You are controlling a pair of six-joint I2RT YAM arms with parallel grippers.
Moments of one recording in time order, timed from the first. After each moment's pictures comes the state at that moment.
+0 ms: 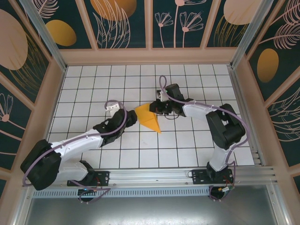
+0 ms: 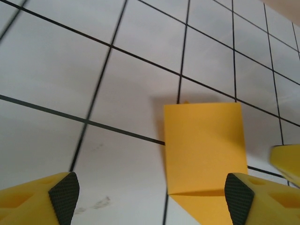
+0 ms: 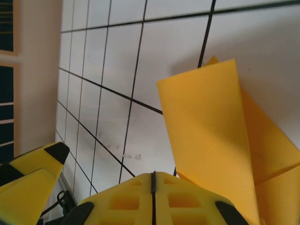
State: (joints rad) left arm -0.75 1.28 0.62 -0.09 -0.39 -0.95; right arm 0.55 1.81 1.04 0.00 -0.64 0.68
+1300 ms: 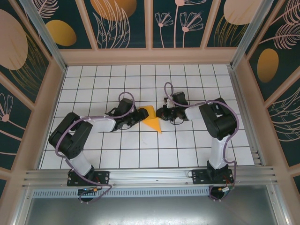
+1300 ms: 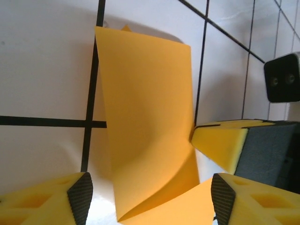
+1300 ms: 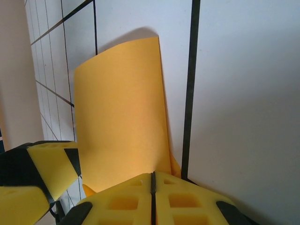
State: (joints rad) left arm -0.58 1.71 0.77 0.18 0.26 -1.00; right arm 0.45 1.95 0.90 0.22 -0.70 0.73
